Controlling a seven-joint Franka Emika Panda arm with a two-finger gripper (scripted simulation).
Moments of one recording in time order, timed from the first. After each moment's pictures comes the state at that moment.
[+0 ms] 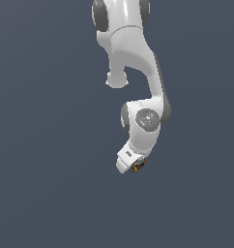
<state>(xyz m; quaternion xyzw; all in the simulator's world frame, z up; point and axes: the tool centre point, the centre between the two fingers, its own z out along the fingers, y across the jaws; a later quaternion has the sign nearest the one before) 0.074 0.085 0.058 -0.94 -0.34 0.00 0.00</state>
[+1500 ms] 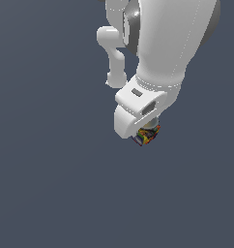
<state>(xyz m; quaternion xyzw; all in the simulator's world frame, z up) 0.077 0.080 0.318 -0.94 -0.34 0.00 0.00</state>
